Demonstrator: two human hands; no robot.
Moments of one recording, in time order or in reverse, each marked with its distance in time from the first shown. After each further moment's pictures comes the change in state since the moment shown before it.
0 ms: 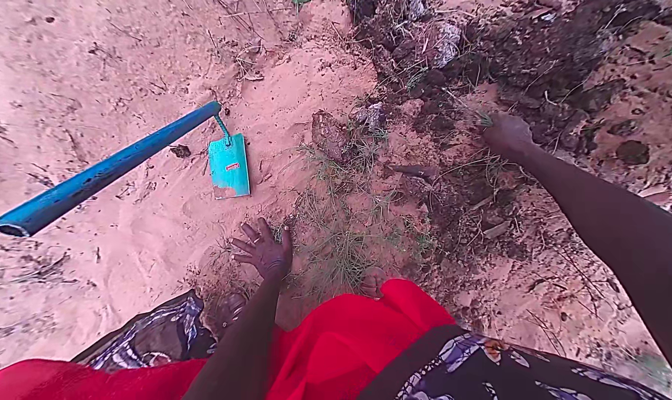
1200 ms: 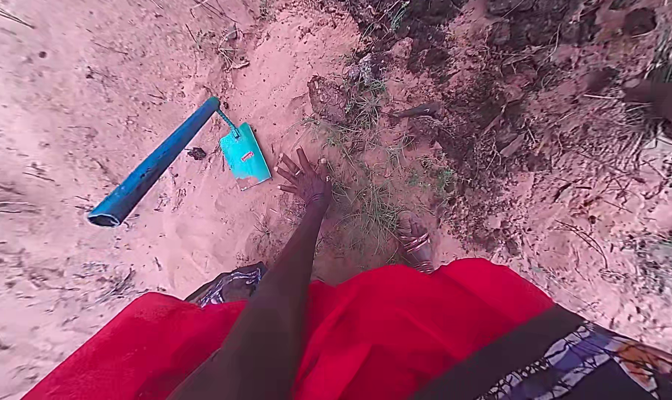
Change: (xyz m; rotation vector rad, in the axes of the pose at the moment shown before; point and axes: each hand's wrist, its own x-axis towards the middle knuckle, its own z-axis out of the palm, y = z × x) left_hand 0.026 0.090 -0.064 -0.215 -0.062 0.385; right_hand -0.234 0.064 -0.037 0.756 0.292 0.626
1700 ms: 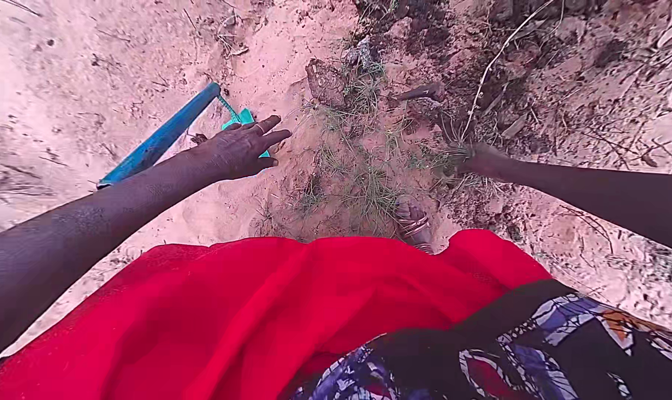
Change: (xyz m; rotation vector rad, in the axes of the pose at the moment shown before) left_hand 0.050 -0.016 -0.215 0.675 -0.568 0.990; right_hand -0.036 0.081 0.157 -0.507 -0.676 -0.251
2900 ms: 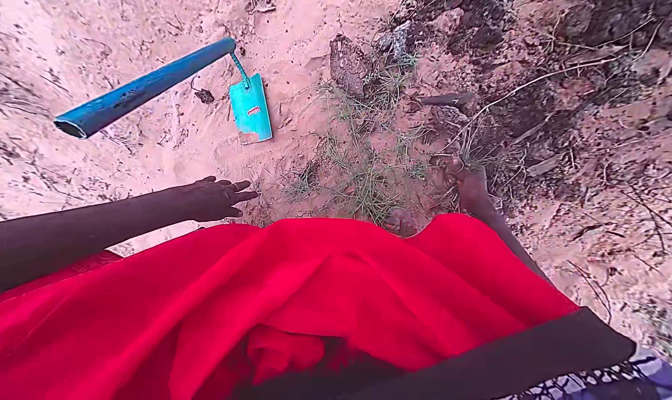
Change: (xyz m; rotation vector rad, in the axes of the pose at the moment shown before) left_hand -0.073 0.021 0.123 -0.115 -0.606 -0.241; right_hand 0.043 -0.001 0.061 0.974 0.177 -0.331
